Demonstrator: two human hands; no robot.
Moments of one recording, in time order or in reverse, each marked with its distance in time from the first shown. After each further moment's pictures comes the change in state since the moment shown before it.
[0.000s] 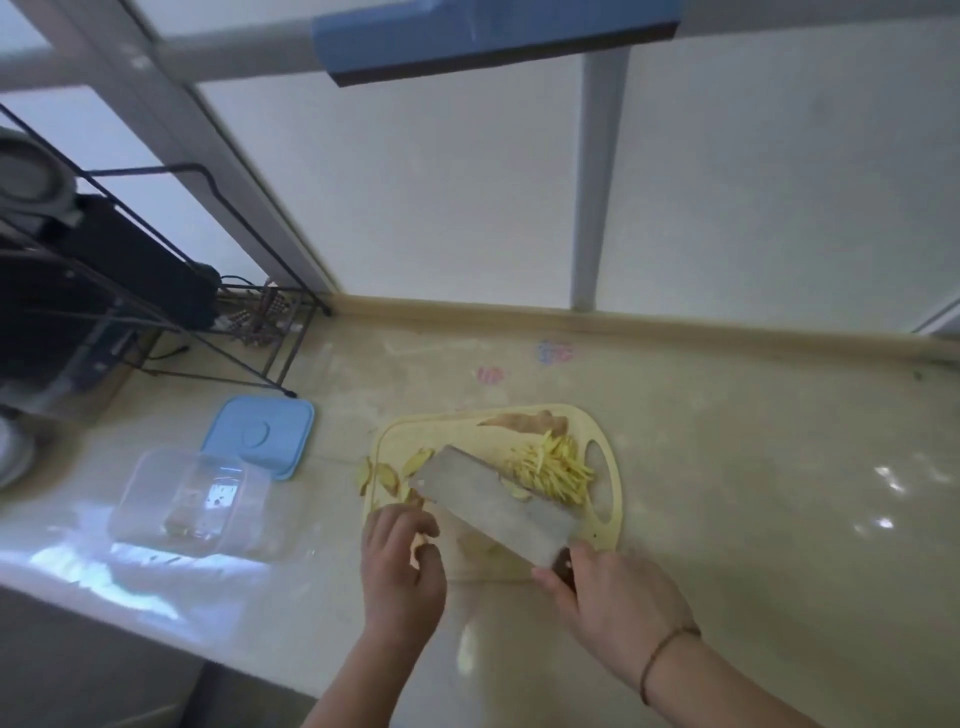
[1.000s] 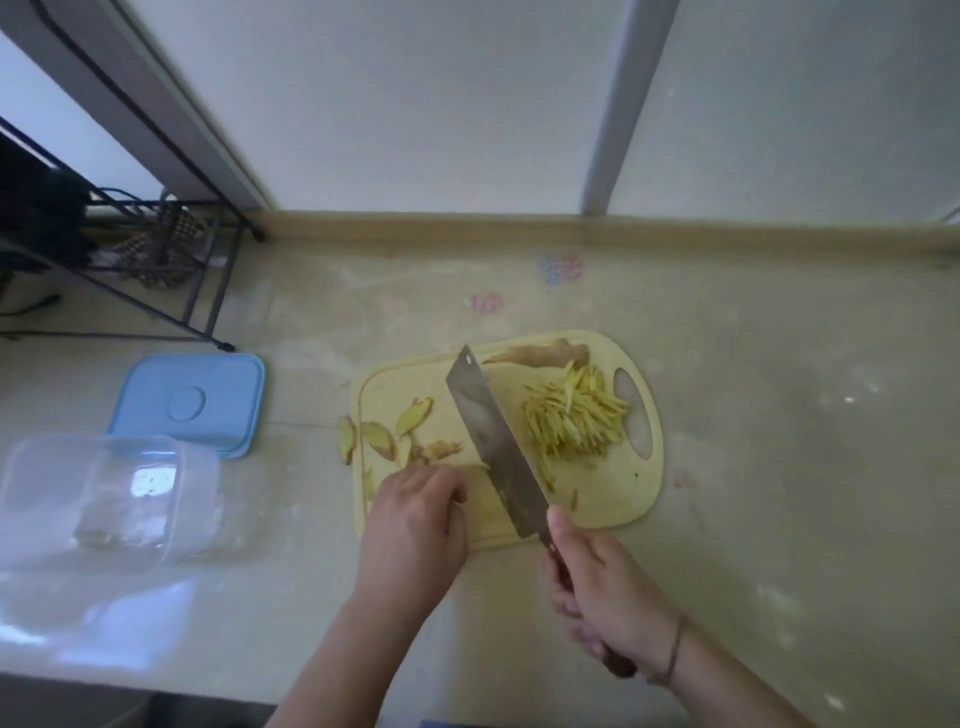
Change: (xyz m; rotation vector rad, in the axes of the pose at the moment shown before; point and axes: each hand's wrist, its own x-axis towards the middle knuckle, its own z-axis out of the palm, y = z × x) left_hand 0.025 -0.055 -0.001 0.132 -0.445 0.204; right_hand 0.016 -0.066 0.053 1.327 -0.155 0.481
